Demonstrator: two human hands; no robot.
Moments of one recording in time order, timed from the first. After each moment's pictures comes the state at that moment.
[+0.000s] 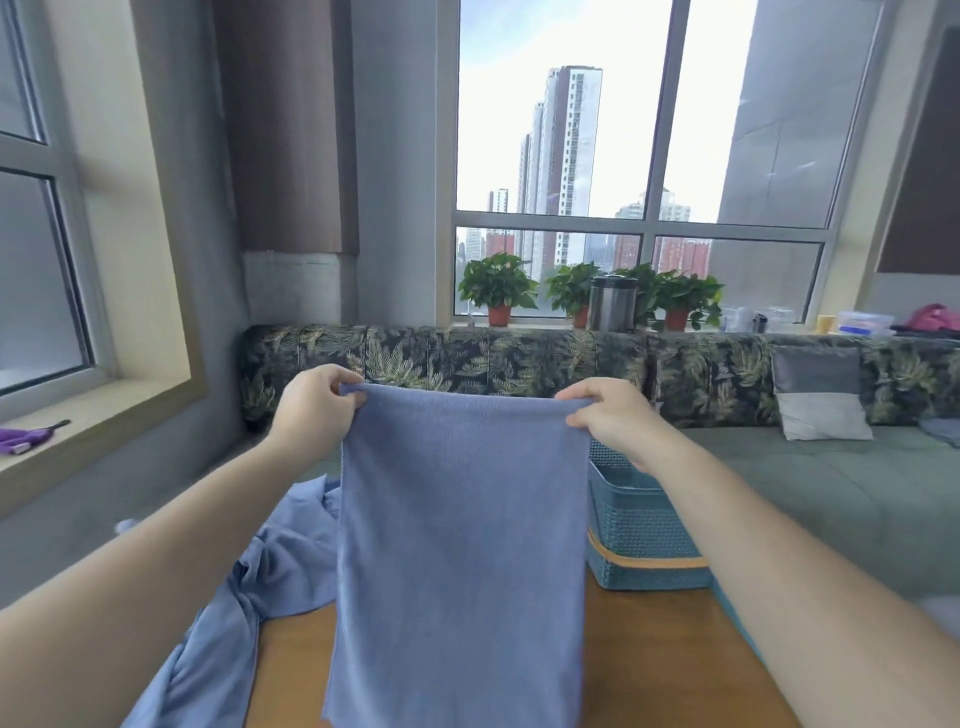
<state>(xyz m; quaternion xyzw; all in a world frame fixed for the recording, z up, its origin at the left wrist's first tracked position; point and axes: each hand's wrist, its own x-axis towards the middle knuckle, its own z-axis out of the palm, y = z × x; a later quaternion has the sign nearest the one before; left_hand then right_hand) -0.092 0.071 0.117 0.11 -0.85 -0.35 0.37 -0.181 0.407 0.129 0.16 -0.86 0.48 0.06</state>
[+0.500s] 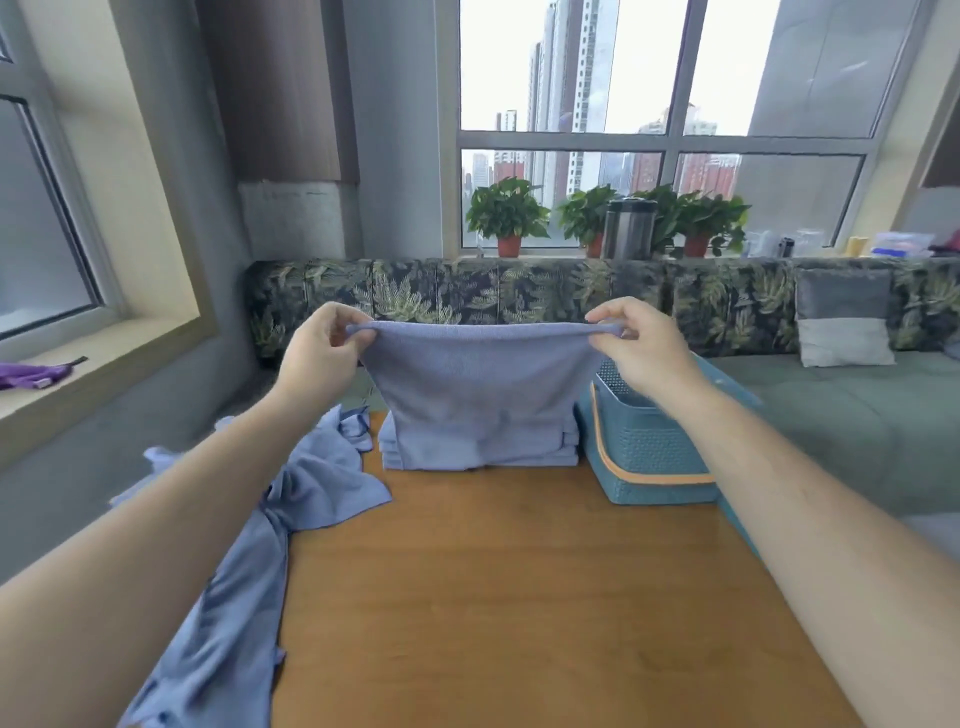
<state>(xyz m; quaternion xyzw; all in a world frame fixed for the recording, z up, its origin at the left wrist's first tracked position) -0.078 0.075 0.091 0.07 -0.82 -0.44 0.36 -0.167 0.420 0.105 0.20 -0.83 0.50 0.17</state>
